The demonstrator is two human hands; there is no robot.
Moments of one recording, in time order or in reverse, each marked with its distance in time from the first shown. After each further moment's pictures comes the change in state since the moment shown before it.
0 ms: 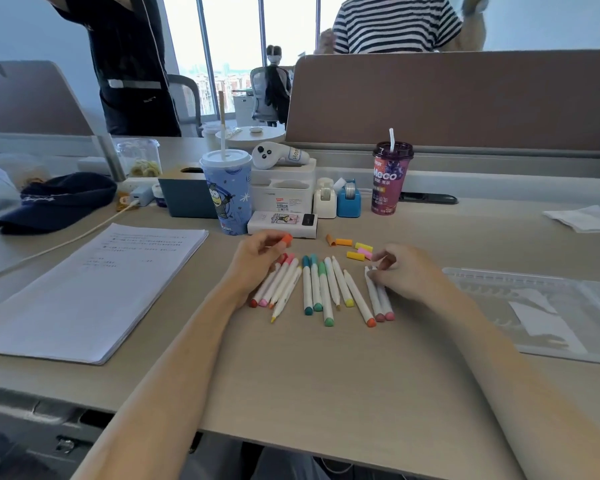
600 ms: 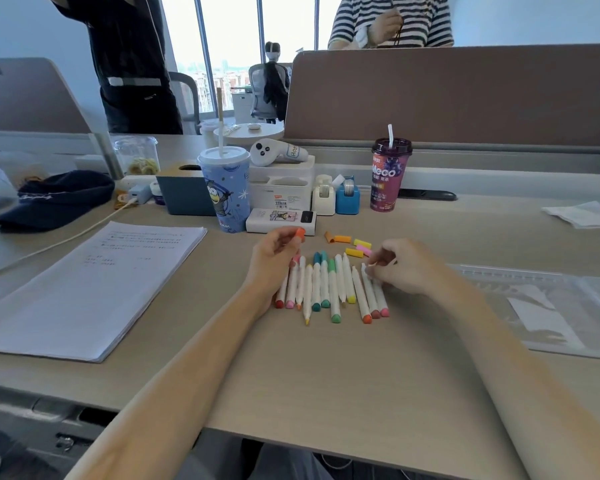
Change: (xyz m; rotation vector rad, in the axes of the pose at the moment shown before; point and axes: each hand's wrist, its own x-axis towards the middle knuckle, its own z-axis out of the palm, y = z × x) left_hand -0.010 0.007 0.036 -0.164 0.094 -0.013; right_hand -0.003 -0.004 -0.008 0.039 -0.096 -0.047
